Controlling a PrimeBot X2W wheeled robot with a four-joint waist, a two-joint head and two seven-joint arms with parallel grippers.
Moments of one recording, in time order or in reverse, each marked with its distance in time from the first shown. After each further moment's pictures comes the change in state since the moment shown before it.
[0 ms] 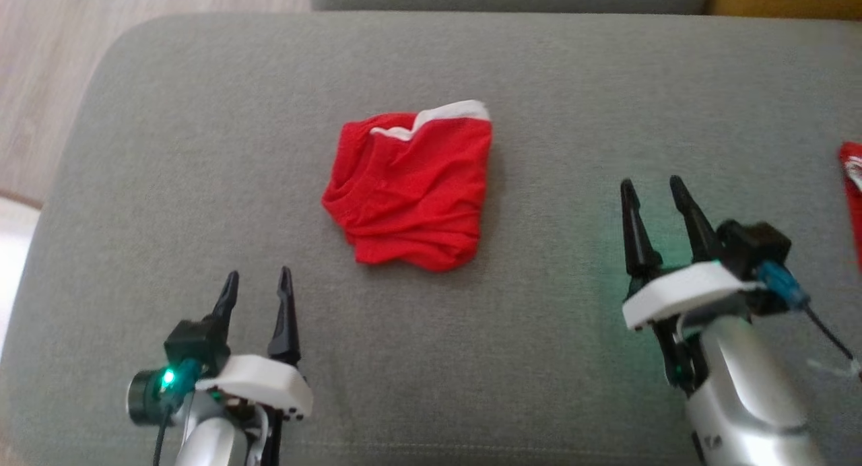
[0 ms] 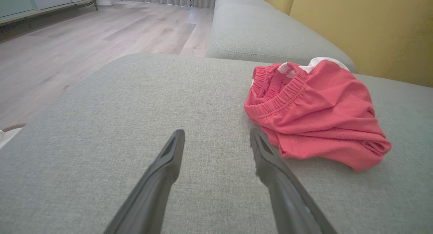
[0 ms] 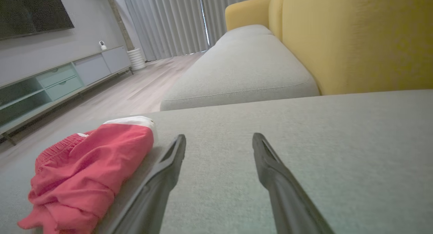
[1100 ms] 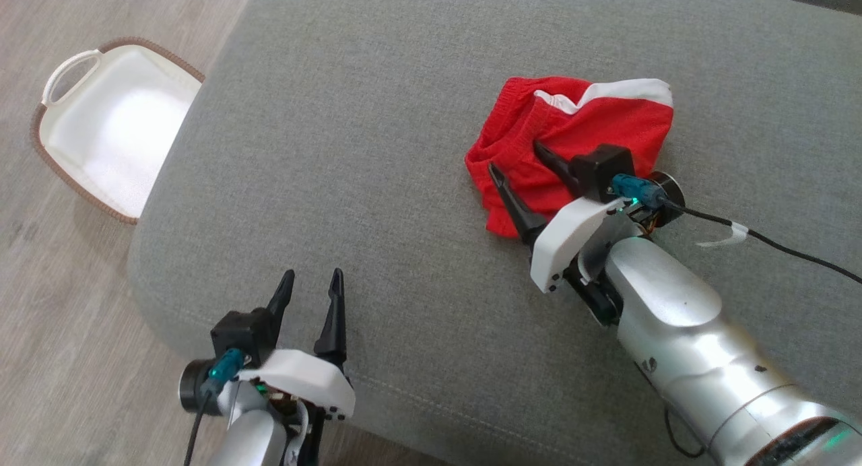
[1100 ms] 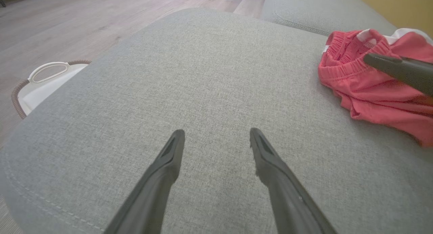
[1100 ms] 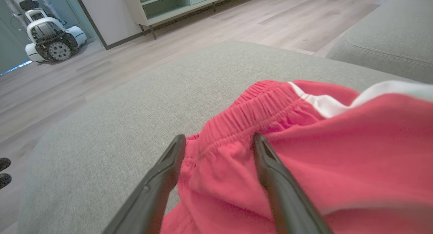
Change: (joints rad) left arm -0.038 0.000 -0.147 0.047 -0.119 0.001 0.000; right arm -0.360 -0.008 0.560 0.320 0.181 0.000 0.076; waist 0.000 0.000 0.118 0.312
